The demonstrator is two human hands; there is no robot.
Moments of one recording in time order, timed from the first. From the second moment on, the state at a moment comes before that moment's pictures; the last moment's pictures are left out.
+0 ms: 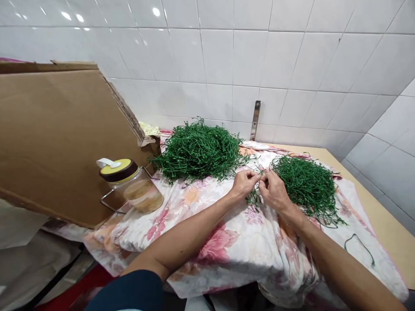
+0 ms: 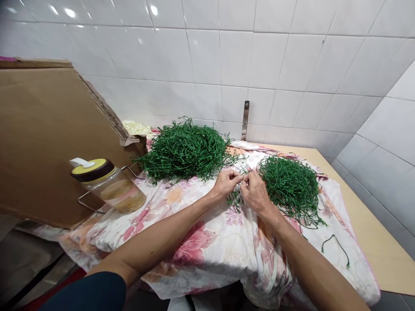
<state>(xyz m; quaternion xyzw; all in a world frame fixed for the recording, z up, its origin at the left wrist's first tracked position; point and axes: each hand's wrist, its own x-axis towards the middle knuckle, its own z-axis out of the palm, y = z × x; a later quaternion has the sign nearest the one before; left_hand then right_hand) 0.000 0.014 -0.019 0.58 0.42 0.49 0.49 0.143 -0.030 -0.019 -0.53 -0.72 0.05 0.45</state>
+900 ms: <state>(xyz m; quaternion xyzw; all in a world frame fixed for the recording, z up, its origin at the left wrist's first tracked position) -0.012 -0.005 0.002 0.78 0.39 0.41 0.28 0.158 -0.046 0.013 -0.53 -0.75 0.05 0.39</state>
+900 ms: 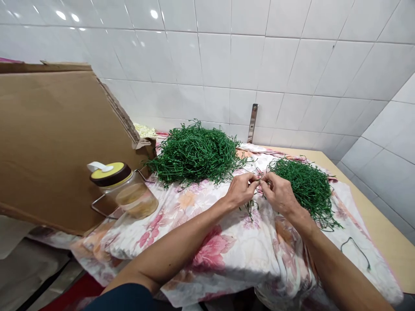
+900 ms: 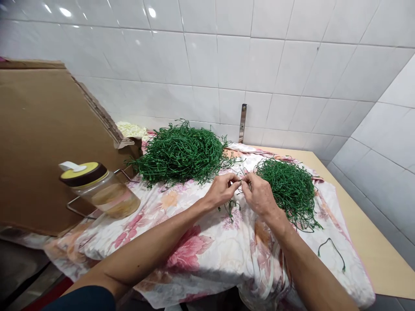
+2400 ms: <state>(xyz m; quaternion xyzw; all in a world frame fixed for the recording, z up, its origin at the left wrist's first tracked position) -0.004 -0.001 -0.009 0.69 0.38 0.44 0.43 0.166 -0.039 0.006 -0.55 -0.71 0.16 0.40</state>
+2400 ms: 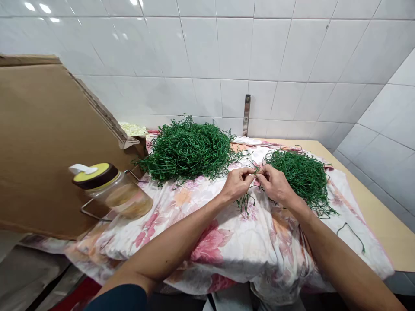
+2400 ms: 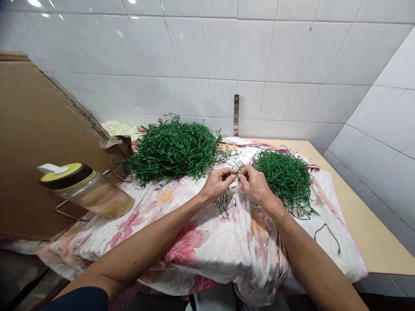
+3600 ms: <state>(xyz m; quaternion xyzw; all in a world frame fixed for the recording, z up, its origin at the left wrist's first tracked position) -0.007 0.009 -0.005 0.49 0.36 0.43 0.67 0.194 -0.050 0.043 -0.52 -0.67 -0.11 0.51</state>
